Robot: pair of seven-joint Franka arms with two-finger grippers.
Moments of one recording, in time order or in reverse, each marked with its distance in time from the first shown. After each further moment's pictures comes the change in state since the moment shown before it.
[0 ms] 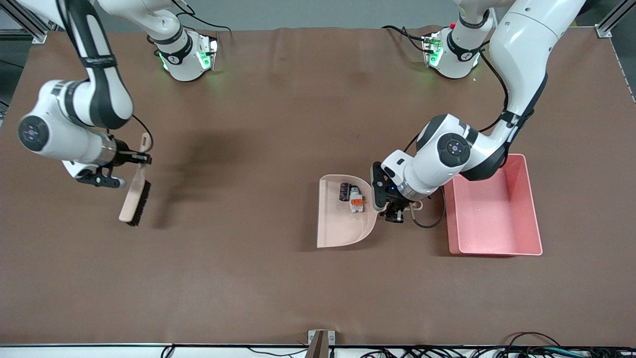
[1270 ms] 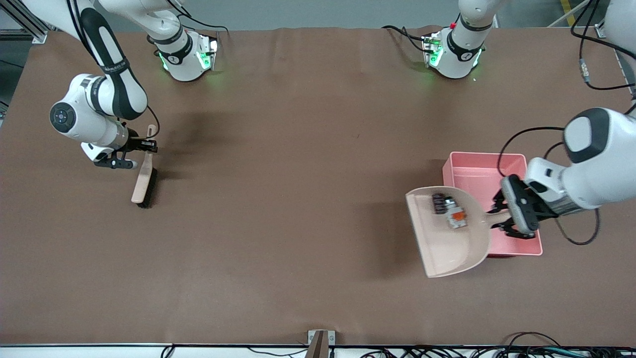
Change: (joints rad) left arm 0.718 -0.012 -0.363 0.110 -0.001 -0.367 0.234; right arm -0.048 0.037 0.020 -0.282 -0.016 0.351 -0.063
